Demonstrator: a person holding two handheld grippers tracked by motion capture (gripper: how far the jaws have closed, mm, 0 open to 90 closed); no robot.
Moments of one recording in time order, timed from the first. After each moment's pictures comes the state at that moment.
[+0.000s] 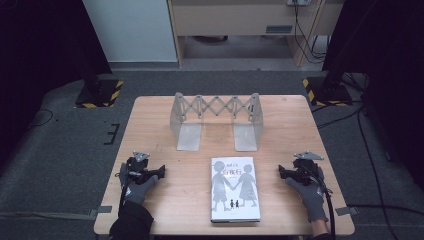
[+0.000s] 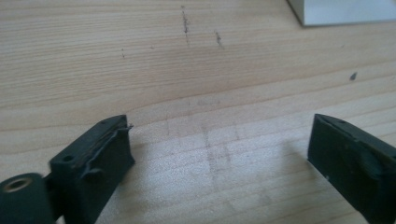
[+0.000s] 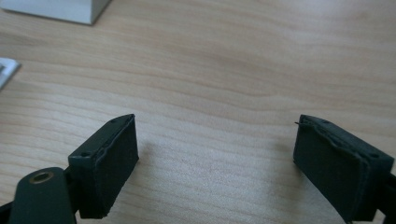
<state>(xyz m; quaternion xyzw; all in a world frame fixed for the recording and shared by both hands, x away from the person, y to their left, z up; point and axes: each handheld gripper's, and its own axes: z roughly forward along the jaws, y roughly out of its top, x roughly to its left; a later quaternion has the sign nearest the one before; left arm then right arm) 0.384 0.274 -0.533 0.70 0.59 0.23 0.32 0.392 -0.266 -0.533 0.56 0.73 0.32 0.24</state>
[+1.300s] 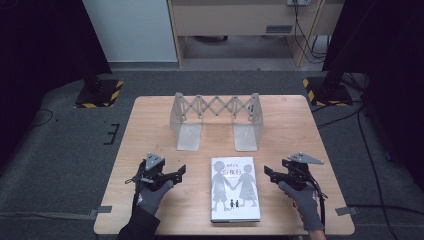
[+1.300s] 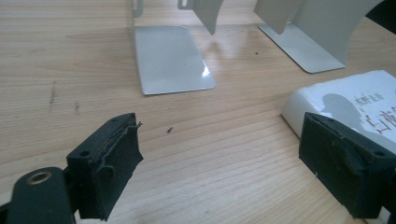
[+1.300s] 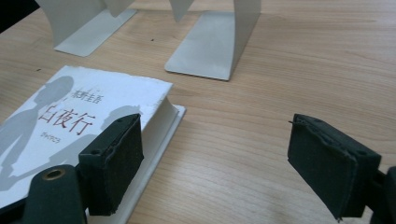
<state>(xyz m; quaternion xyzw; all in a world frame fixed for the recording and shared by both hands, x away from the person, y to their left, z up) 0.346 0.206 -0.487 0.70 0.52 0.20 0.44 0.362 -0.227 -0.494 0.51 0.72 0.44 0.17</state>
